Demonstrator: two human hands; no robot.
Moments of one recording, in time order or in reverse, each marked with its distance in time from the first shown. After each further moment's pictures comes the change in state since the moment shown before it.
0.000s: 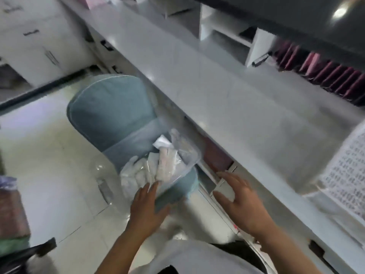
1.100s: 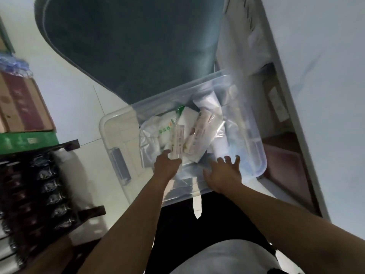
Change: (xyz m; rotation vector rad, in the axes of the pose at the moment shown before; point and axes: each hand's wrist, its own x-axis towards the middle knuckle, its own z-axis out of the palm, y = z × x) left_hand 0.271 -0.123 0.046 -0.575 -0.155 -0.871; right_hand 0.299 0.056 0.272 -0.705 -0.784 -0.089
